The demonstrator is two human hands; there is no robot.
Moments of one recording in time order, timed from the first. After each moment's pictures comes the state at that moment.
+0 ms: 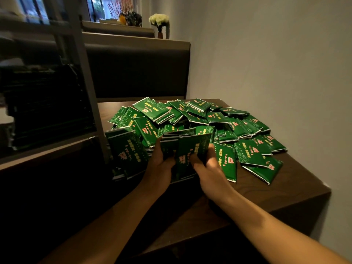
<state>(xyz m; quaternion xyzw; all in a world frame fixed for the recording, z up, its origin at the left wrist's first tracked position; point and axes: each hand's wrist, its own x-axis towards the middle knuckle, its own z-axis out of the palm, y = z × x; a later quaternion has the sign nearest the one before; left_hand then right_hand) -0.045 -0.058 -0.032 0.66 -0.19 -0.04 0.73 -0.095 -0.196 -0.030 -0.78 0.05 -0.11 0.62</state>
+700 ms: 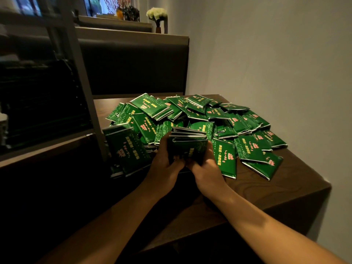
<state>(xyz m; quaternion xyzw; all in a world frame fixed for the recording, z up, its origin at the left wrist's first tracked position) -0.052 -0.062 -0.033 0.68 -0.25 -0.04 0.69 -0.093 -0.185 -0.029 -0.80 0.09 -0.13 0.58</state>
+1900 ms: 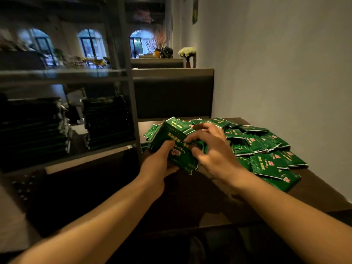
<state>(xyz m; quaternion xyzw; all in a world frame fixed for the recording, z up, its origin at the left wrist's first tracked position) -0.109 -0.019 0.061 0.58 0.07 -0.06 0.81 -0.106 -0.177 0.061 -0.88 -0.18 -0.27 0.34</state>
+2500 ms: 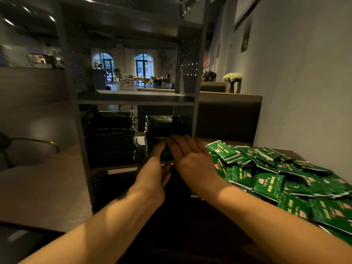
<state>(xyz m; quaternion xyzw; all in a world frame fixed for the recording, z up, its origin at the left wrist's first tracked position) -0.130 0.092 0.103 0.48 0.17 0.08 0.86 -0.061 -0.009 0.073 -0.82 -0.32 -0.47 0.02</state>
